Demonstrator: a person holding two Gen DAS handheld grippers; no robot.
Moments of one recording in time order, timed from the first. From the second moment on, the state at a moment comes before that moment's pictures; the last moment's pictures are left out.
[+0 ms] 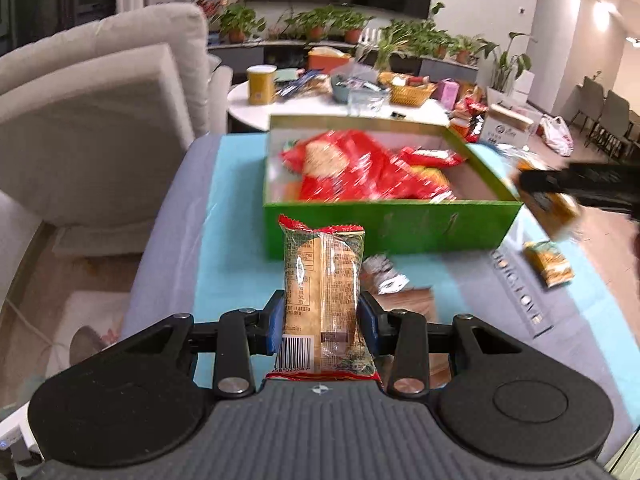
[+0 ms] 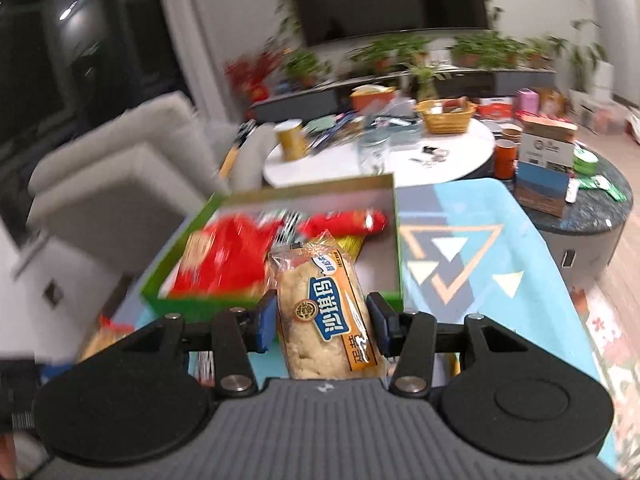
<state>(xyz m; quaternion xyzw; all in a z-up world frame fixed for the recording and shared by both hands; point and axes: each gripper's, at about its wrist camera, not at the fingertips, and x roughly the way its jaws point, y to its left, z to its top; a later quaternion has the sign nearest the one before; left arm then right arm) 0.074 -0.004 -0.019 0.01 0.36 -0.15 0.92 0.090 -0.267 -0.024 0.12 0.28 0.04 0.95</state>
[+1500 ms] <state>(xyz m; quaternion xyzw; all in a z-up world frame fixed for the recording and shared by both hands) 0.201 -0.160 -0.016 0.00 0.37 -0.22 0.90 0.130 -0.337 -0.050 0.18 0.28 -0.06 0.94</state>
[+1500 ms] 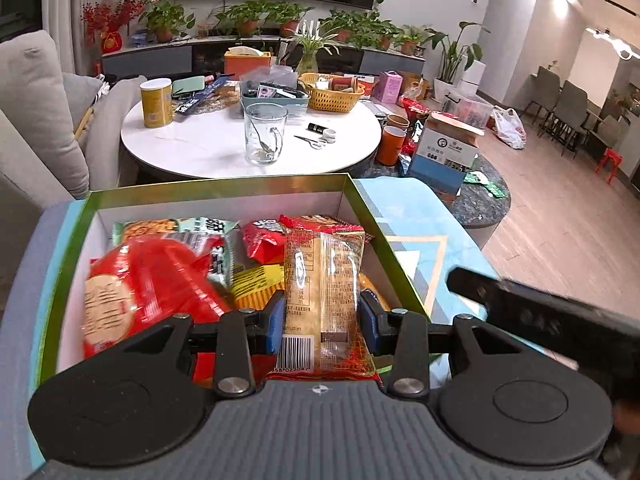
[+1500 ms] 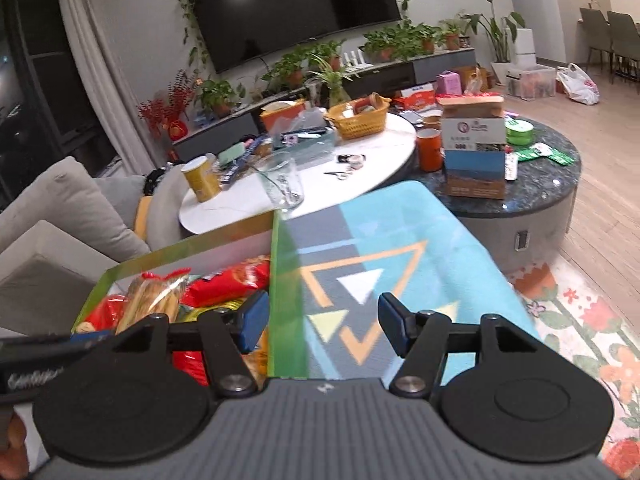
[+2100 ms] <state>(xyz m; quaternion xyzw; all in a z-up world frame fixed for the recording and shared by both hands) 0.176 -0.129 -0.012 -0.01 0.37 -0.20 0.91 0.108 -0.357 -0.071 0.19 0.31 -0.08 0.93</state>
